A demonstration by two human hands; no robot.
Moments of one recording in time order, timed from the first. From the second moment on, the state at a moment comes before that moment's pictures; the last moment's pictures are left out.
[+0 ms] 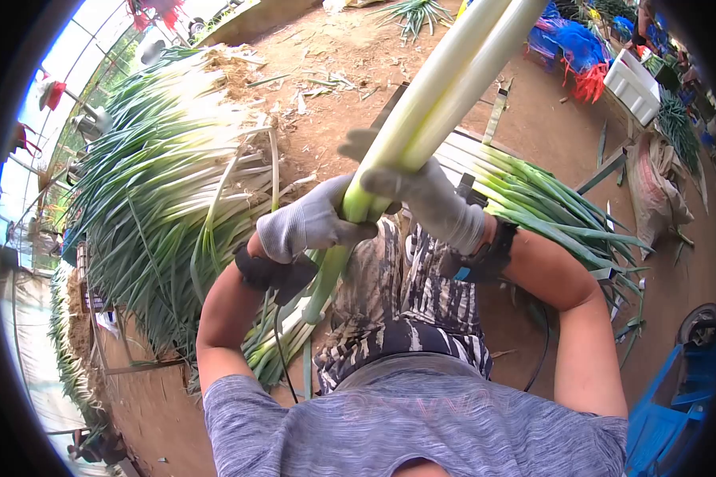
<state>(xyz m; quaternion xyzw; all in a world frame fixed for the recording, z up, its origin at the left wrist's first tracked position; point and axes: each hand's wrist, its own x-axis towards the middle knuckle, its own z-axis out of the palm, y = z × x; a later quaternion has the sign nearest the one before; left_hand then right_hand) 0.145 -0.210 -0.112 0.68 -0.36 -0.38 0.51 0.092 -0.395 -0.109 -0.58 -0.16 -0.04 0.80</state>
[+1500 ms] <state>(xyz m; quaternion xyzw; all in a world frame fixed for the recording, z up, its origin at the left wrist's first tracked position) 0.320 -0.404 -0.381 0.84 -0.43 -0.19 0.25 0.180 -0.724 -0.325 -0.98 0.17 0.13 -0.04</state>
